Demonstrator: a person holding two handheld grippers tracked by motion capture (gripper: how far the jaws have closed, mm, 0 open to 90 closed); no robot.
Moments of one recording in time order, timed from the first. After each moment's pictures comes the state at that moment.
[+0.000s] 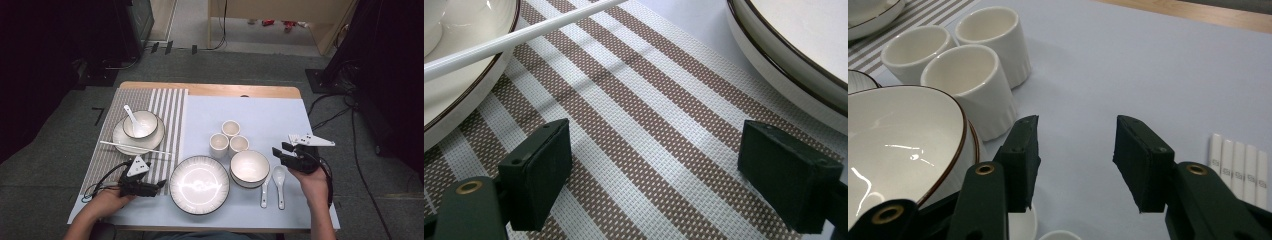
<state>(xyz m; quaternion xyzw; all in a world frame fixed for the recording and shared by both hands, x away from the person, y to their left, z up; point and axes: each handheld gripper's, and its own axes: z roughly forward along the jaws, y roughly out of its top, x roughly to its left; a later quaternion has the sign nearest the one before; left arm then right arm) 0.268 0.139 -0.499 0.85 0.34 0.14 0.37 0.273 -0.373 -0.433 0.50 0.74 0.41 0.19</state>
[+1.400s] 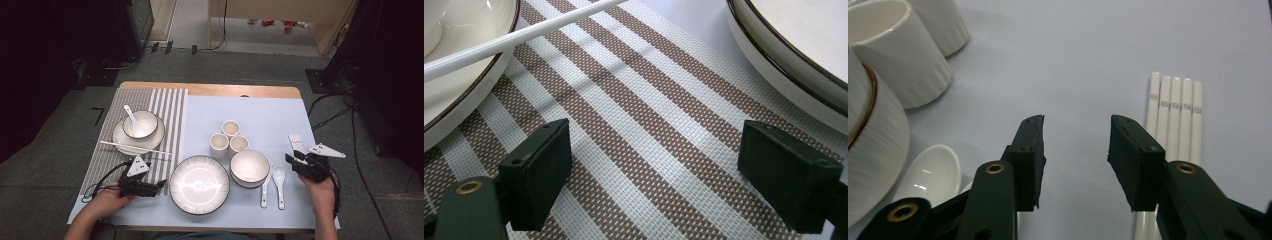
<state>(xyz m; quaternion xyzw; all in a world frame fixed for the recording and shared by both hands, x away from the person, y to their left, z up) 0.268 0.139 -0.499 0.85 0.34 0.14 0.37 0.259 -0.409 -0.469 0.55 0.71 0.39 0.22</state>
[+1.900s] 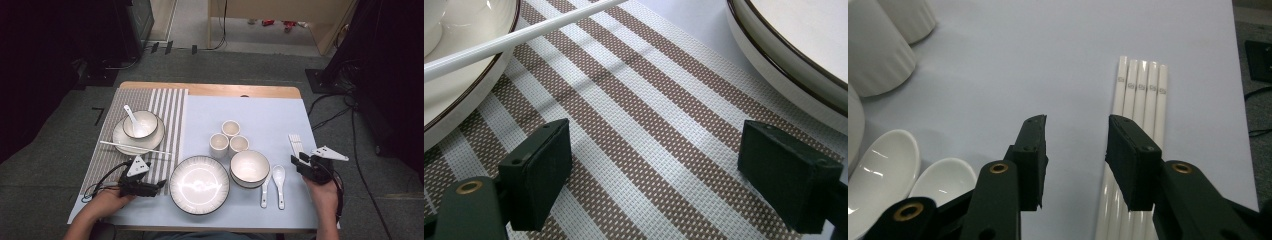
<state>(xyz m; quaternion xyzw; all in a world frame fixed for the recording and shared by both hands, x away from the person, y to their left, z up) 0.268 0.139 -0.499 0.85 0.34 0.14 0.37 0.254 -0.422 -0.477 0.56 0.70 0.37 0.24</state>
